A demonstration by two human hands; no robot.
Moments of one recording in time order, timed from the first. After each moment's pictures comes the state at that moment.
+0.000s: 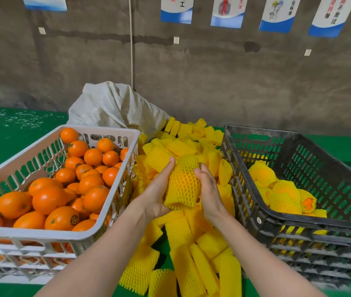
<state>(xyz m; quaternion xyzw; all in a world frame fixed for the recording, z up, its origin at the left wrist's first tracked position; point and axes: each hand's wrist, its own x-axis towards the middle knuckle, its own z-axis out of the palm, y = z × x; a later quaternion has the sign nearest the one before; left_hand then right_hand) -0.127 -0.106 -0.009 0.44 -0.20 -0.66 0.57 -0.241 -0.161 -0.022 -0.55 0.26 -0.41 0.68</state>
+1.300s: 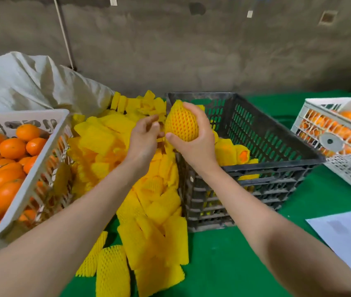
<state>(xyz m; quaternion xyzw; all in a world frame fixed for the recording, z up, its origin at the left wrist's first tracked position) -0.242 -0.165 0.023 0.57 -0.38 -0.34 0.64 -0.356 -0.195 0.010 -0.71 0.32 -0.57 0.26</state>
